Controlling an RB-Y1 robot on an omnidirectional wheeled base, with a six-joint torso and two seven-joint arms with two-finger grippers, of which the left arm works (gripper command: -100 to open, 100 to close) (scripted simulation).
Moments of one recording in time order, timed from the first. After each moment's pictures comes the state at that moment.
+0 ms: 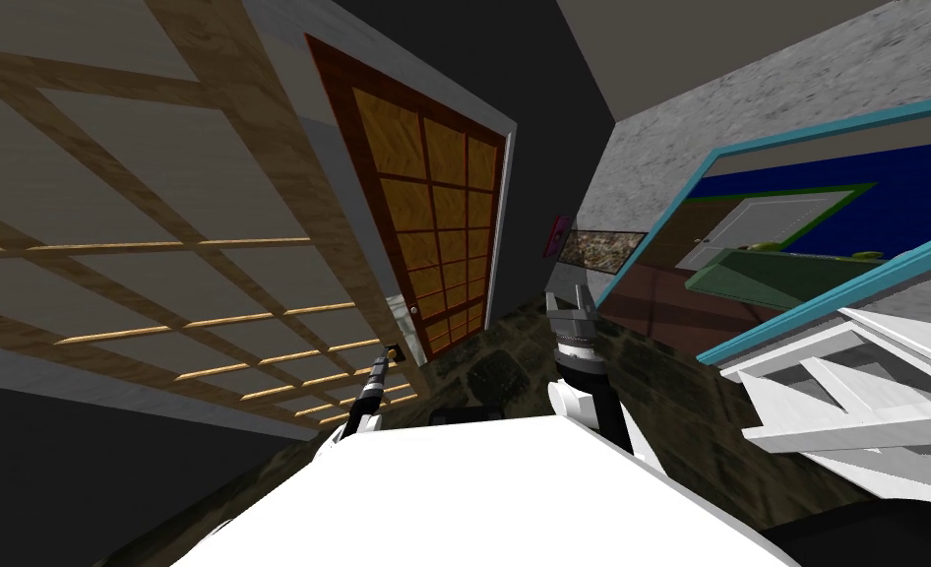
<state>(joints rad) -0.01 0.30 0.03 -0.64 0.19 -0.90 -0.18</state>
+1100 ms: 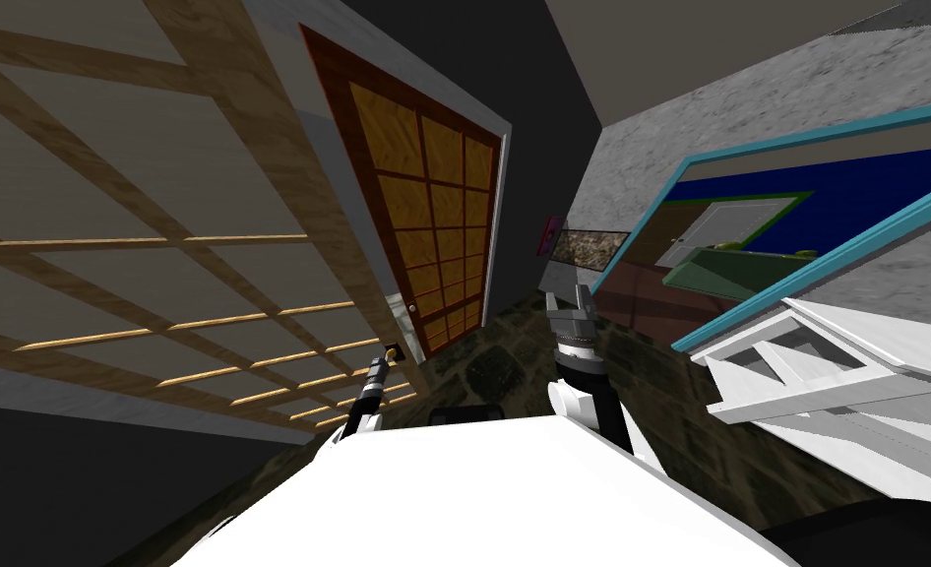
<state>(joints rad) -0.02 0.30 0.01 -0.63 0.25 -0.89 0.09</state>
